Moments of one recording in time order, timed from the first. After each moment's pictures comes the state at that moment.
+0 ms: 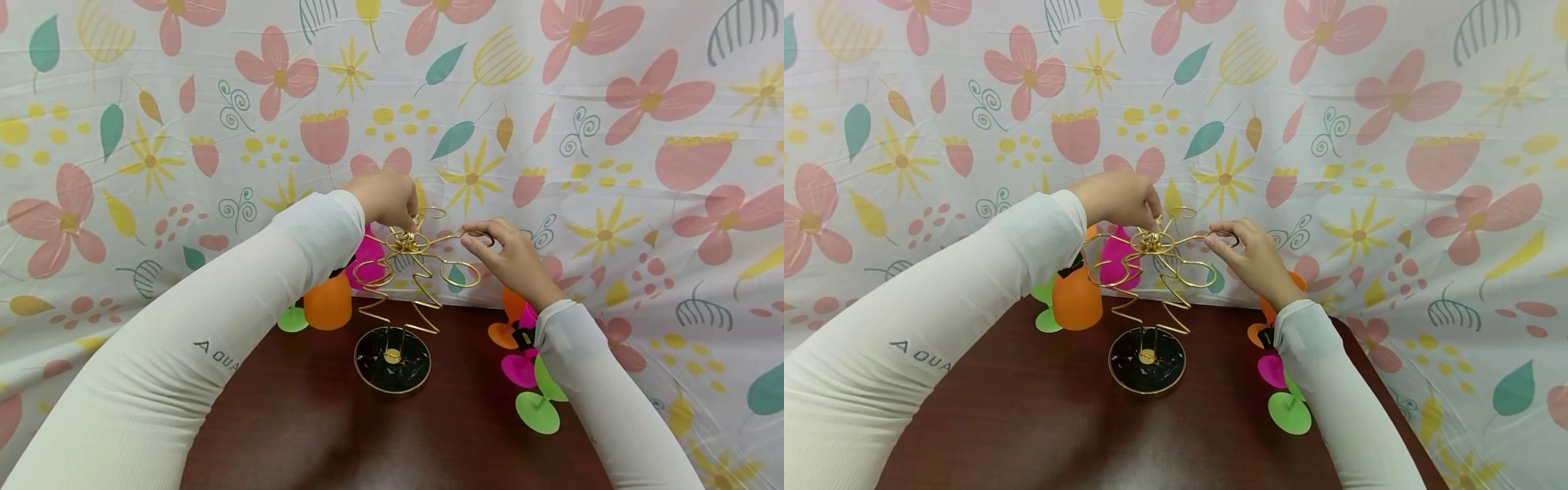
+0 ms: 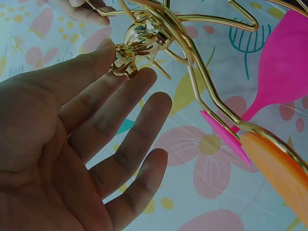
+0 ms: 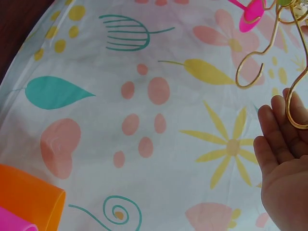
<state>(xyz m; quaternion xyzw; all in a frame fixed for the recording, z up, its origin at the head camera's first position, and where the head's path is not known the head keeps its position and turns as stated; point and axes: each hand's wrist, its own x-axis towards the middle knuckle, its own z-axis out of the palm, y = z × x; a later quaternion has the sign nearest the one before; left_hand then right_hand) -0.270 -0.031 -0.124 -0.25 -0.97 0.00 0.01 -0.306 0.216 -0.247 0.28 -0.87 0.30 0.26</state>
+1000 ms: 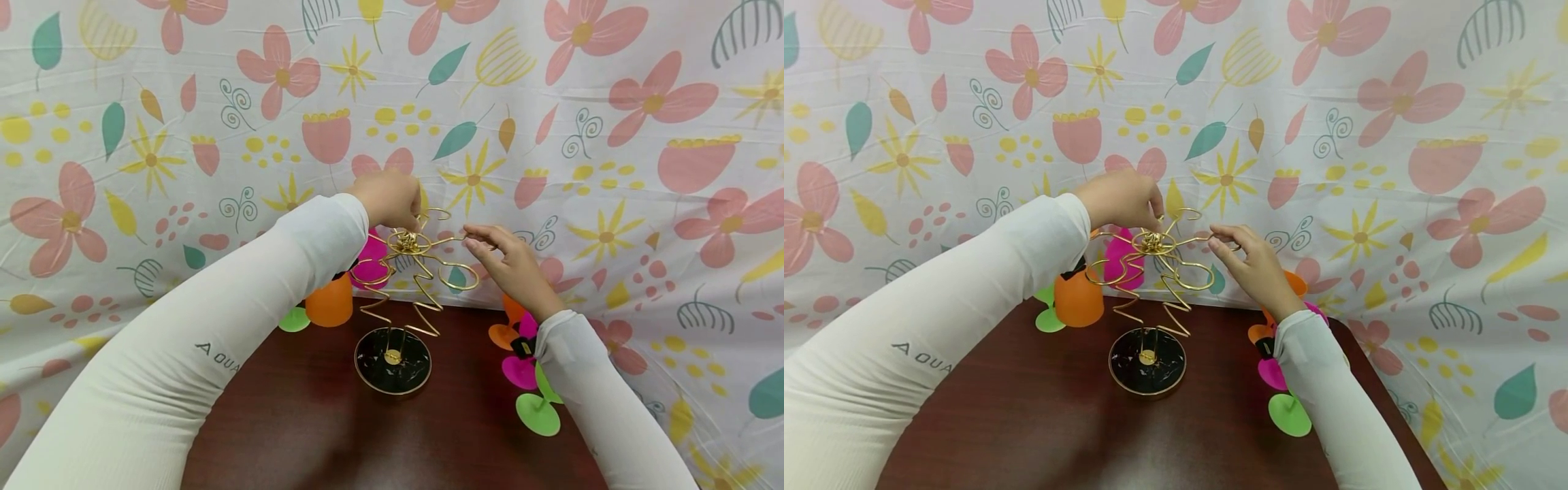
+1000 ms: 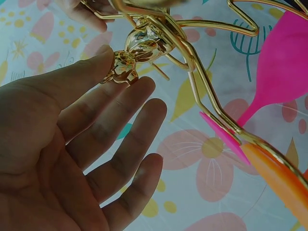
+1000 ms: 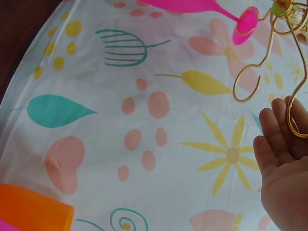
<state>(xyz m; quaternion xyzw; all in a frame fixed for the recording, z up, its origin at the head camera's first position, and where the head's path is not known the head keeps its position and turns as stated) -0.265 -0.031 -0.124 -0.23 -0.97 -0.02 0.04 -0.299 0.213 -0.254 0.28 -0.87 0.33 0.25</state>
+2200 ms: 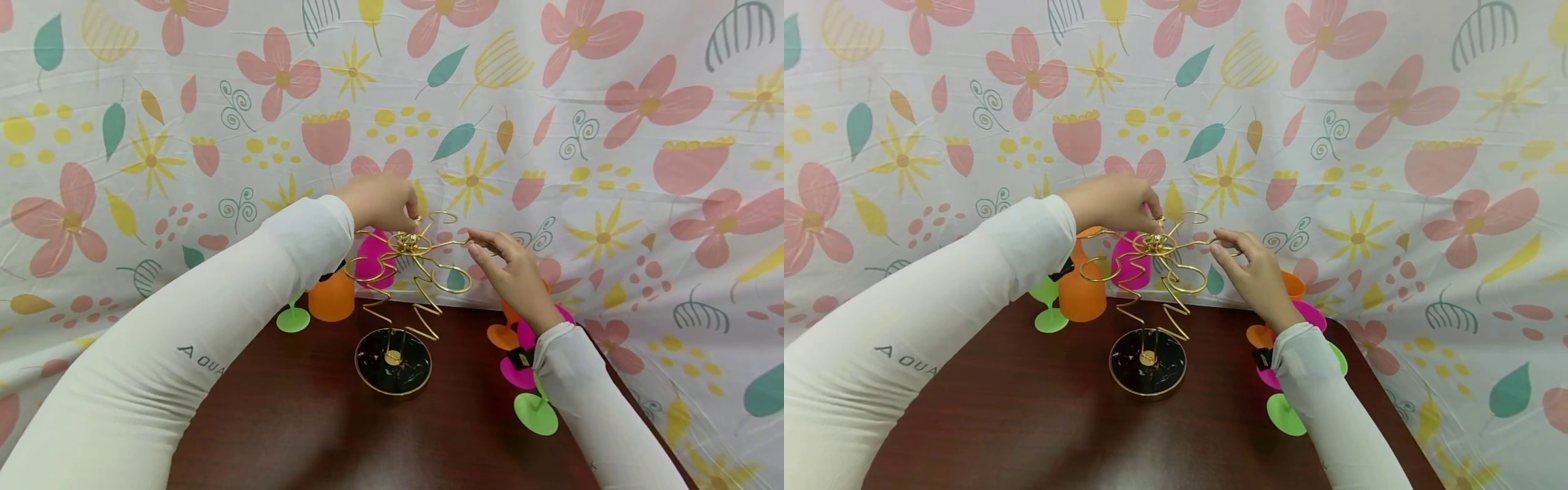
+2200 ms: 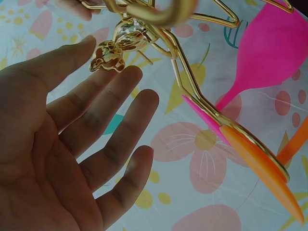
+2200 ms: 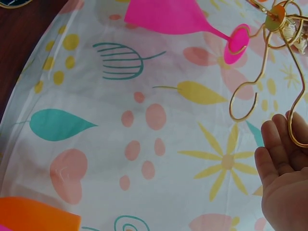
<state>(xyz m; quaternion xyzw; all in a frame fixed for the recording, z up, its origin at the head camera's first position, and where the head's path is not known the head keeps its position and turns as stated) -0.265 -0.042 -0.128 -0.26 -0.96 -0.02 0.04 -0.282 0.211 -0.261 0.26 -0.85 0.36 0.28</state>
